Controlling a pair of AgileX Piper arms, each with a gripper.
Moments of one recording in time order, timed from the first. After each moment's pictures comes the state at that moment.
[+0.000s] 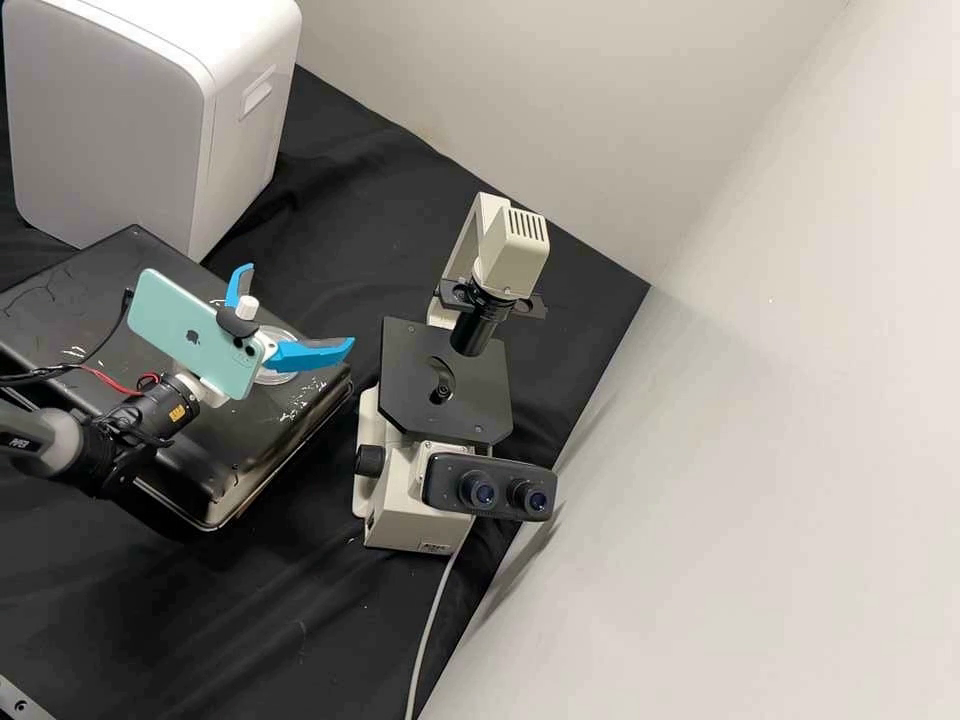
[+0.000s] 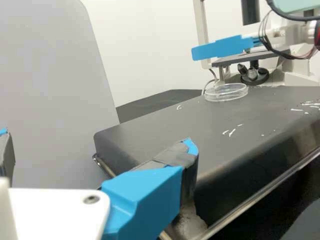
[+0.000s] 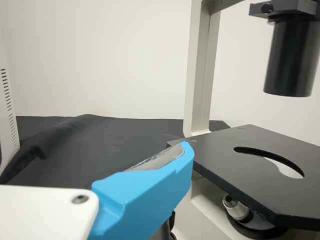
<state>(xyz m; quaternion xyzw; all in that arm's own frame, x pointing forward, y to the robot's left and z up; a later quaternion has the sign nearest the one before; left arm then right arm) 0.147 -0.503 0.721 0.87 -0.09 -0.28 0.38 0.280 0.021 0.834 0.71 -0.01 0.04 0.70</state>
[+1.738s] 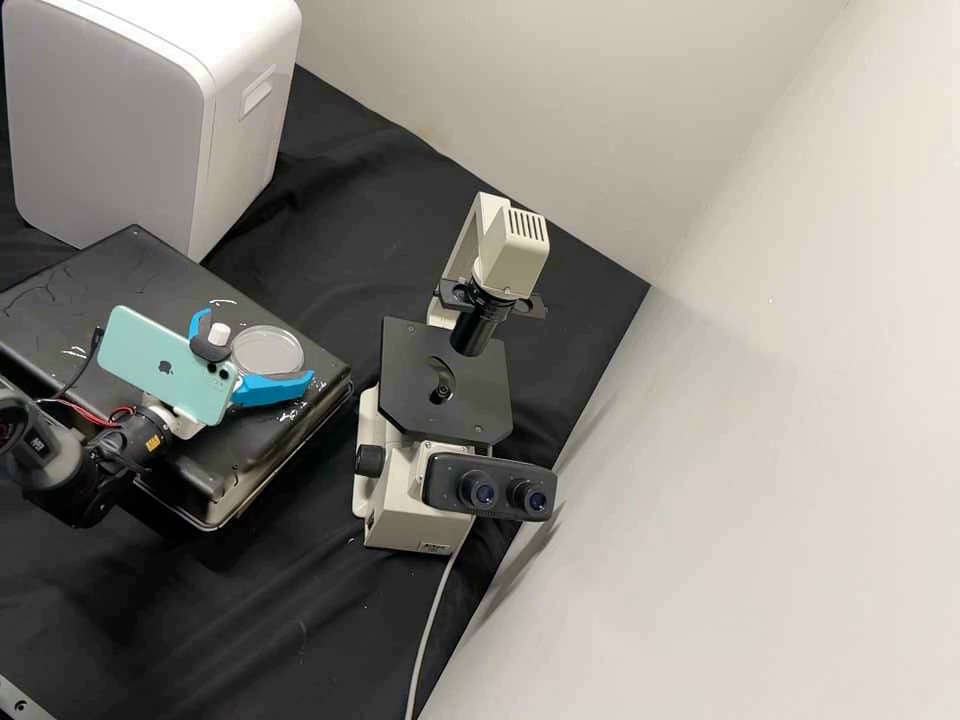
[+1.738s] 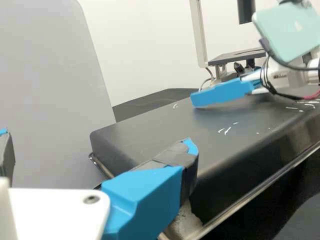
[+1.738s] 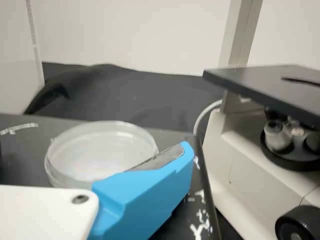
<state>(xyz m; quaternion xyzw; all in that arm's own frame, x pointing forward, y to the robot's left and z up) 0.145 -0.504 0.719 0.87 -0.09 -0.29 0.38 0.265 -0.007 0.785 0.69 0.03 -0.04 0.72</state>
